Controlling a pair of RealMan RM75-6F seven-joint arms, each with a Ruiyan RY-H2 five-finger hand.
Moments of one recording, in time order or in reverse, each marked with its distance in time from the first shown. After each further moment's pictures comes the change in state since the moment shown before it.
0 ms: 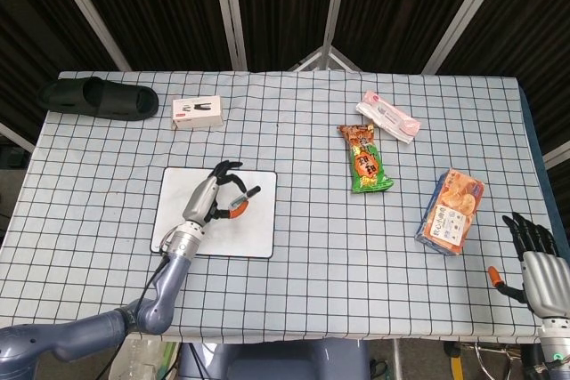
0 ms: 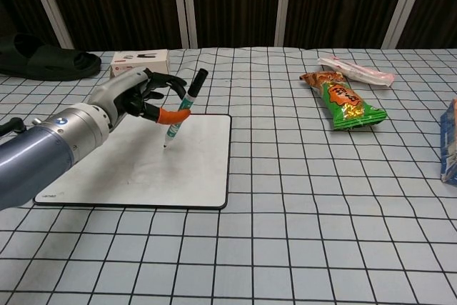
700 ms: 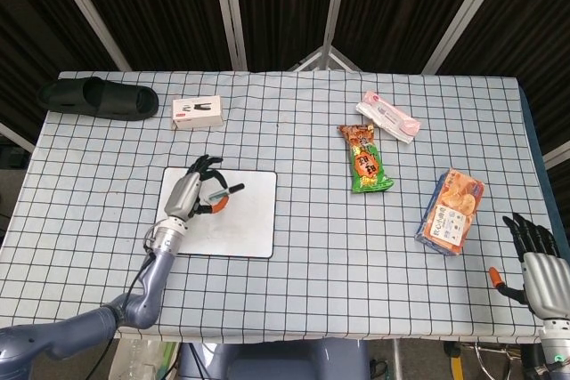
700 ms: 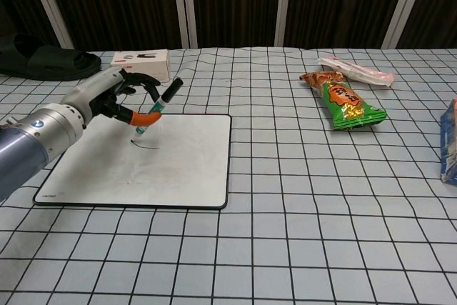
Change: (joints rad) left arm 0.015 0.022 0.040 0.151 0.078 0.038 -0.017; right arm -0.005 0.002 -0.004 0.003 -0.013 0.009 -0.001
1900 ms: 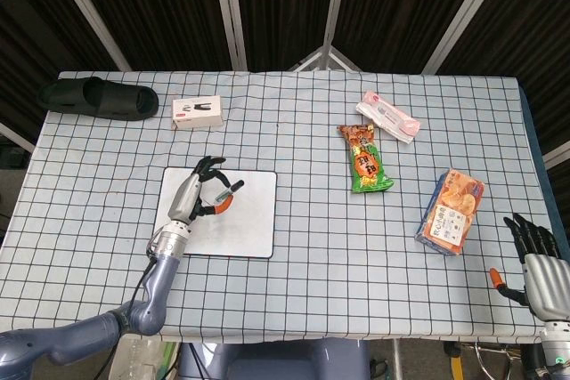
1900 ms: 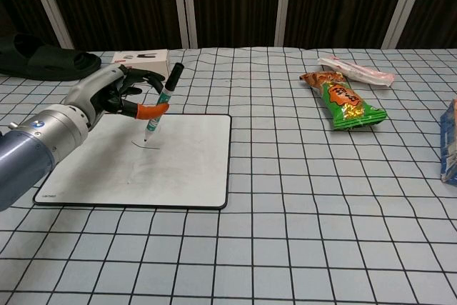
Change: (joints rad) left arm 0.021 -0.023 -0.025 -0.094 -0.046 0.031 -0.062; right arm -0.007 -0.001 -0.002 0.004 -0.009 0.010 0.007
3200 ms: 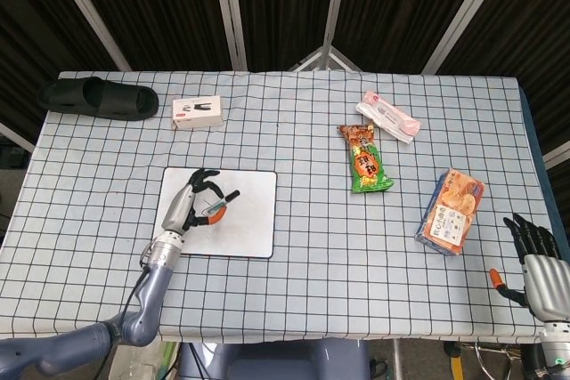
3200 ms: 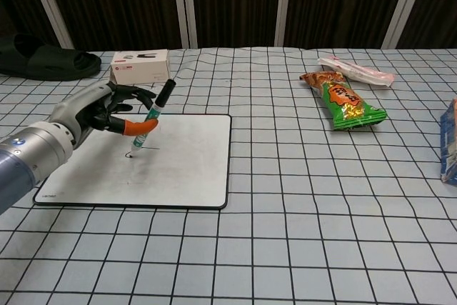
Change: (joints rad) left arm 0.073 0.039 0.037 -0.089 0.003 0.012 -0.015; right arm -0.003 -0.003 -0.001 0.000 -0.006 0.008 -0.011
